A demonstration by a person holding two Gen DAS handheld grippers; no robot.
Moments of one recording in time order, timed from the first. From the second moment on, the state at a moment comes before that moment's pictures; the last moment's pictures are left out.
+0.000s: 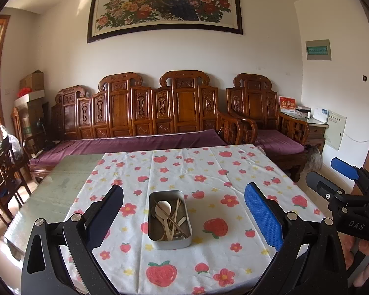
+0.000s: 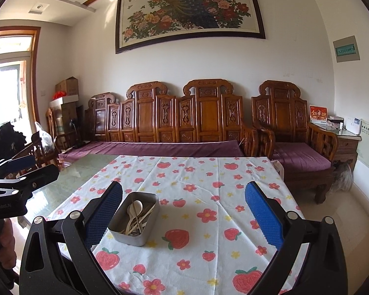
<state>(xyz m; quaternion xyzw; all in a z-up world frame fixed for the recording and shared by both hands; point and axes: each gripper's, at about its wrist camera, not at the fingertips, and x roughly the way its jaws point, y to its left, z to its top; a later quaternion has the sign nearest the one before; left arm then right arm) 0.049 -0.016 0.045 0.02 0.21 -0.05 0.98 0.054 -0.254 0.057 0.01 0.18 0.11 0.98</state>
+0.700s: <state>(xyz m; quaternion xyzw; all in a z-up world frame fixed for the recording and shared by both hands) 0.050 -0.011 0.038 0.01 0.21 -0.04 0.98 0.054 -0.255 0.058 0.02 0.18 0.11 0.98</state>
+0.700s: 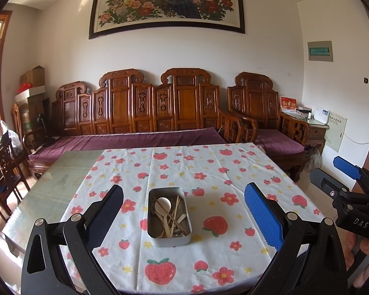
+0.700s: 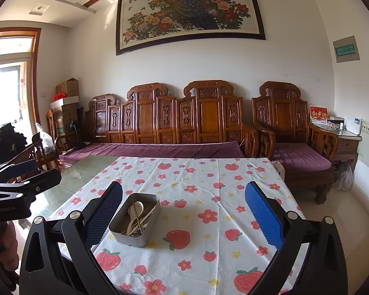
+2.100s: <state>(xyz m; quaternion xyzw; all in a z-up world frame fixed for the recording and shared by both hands) 0.050 -0.010 0.037 0.01 0.21 -0.05 0.98 0.049 -0.257 0.064 0.02 0.18 0.11 0.98</state>
